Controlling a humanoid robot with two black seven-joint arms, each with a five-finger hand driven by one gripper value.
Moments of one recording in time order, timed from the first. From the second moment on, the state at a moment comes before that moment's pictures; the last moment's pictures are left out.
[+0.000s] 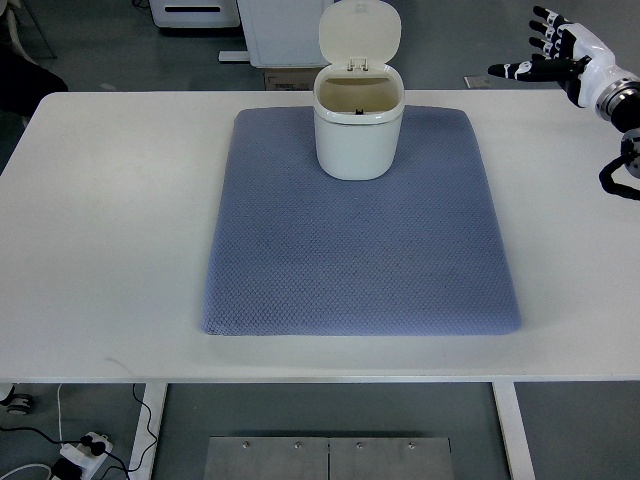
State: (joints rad) left arm -0.01 0.00 -0.10 -0.16 0.00 0.21 -0.12; right arm 1.17 -0.37 0.28 0.53 -0.26 0.07 0.17
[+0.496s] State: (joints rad) left arm -0.01 0.00 -0.10 -0.16 0.00 0.21 -0.12; right arm 1.01 -0.35 0.58 0.53 -0.17 0.09 0.17
